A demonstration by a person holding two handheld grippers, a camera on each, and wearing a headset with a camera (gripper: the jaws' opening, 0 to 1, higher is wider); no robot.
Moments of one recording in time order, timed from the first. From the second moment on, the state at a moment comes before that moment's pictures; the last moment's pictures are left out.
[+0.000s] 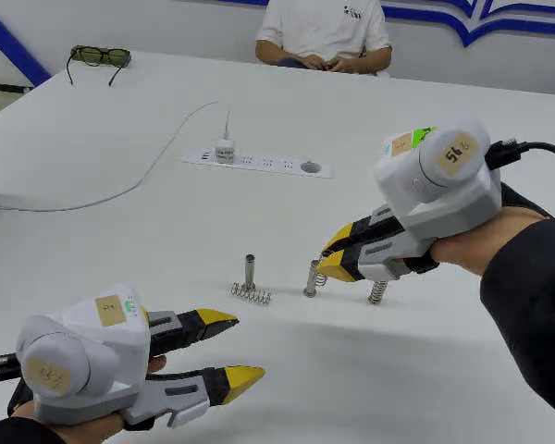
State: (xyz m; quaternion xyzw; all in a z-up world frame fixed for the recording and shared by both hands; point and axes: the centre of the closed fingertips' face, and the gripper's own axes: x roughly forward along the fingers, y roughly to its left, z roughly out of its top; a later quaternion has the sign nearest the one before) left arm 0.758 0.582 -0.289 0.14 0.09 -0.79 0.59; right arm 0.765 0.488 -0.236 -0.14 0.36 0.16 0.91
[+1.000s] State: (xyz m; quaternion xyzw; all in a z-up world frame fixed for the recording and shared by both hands) left arm 0.763 0.586 -0.295 0.15 0.09 -0.78 0.60; right arm 0.792 0.456 -0.259 -0.11 0.37 0.11 0.92
